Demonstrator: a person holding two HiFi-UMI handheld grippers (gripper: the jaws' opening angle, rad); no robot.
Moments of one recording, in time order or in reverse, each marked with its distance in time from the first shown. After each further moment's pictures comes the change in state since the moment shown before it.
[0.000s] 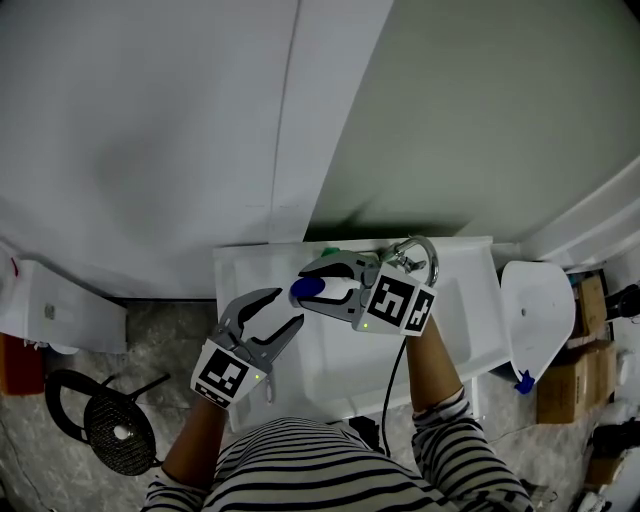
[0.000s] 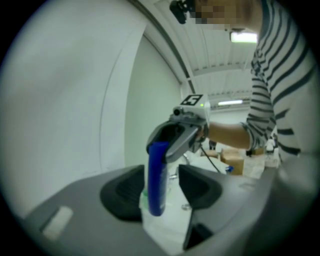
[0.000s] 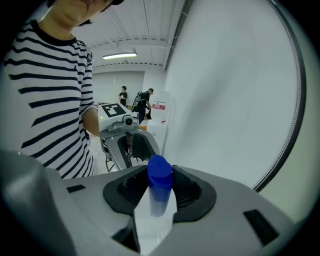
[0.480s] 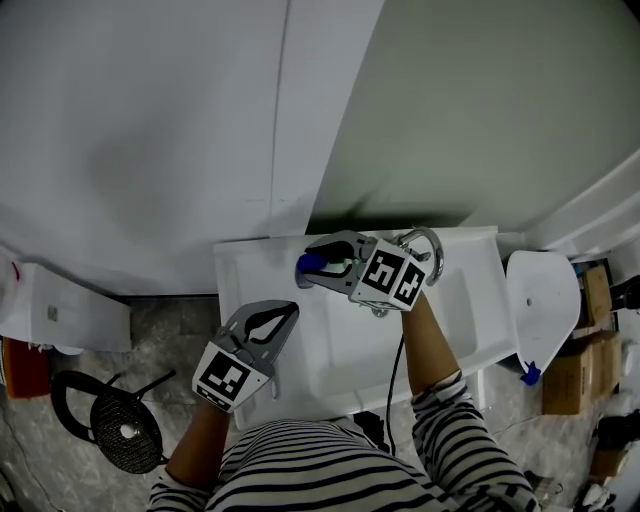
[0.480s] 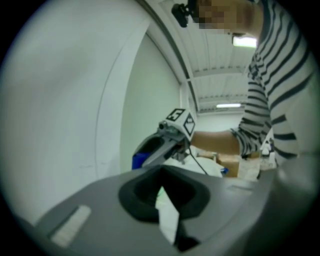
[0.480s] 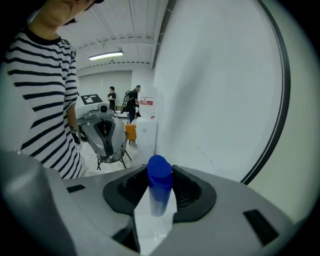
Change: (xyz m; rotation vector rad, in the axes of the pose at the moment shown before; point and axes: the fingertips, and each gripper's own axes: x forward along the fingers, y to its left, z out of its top) left arm 0.000 -0.009 -0.007 -0.034 0.005 -0.044; right arm 0.018 -0.044 -0.047 0.112 0.027 -0.073
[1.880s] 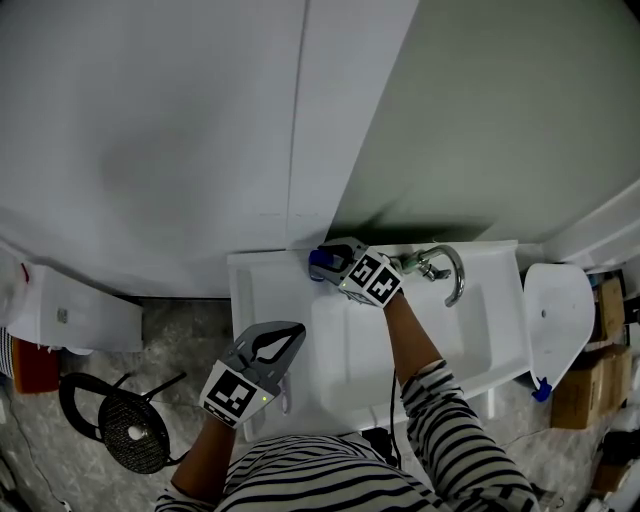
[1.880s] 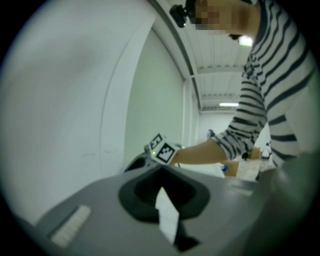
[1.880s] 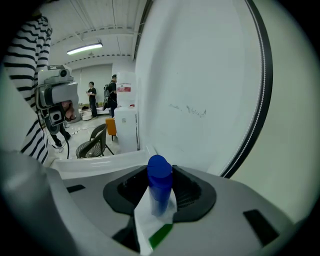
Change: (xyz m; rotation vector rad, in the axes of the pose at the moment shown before) left arm -0.001 0.012 -0.028 -0.040 0.049 0.004; right arm 0.083 -0.075 -0.101 0.132 0.068 -0.156
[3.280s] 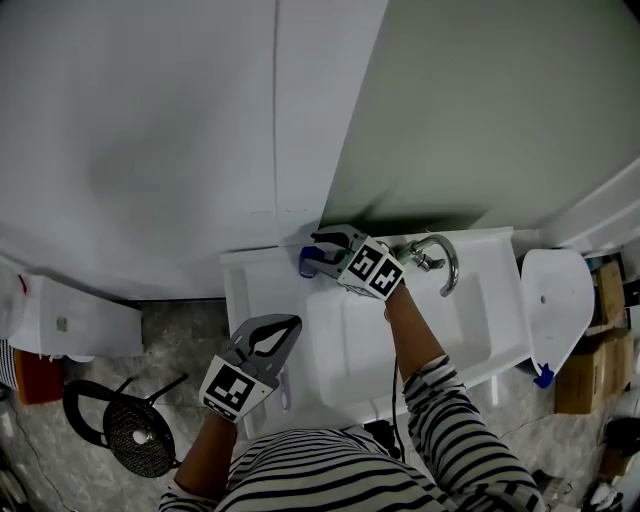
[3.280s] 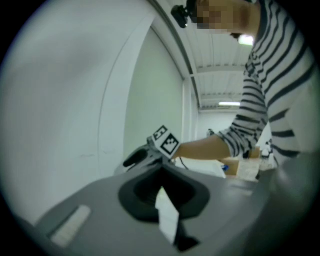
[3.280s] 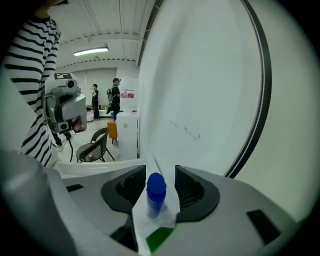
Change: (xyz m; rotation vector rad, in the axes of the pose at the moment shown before) left arm 0.008 0.004 -0.001 0.007 0.003 -0.001; right arm -0.022 -0.002 0.027 -0.050 -0.067 -0.001
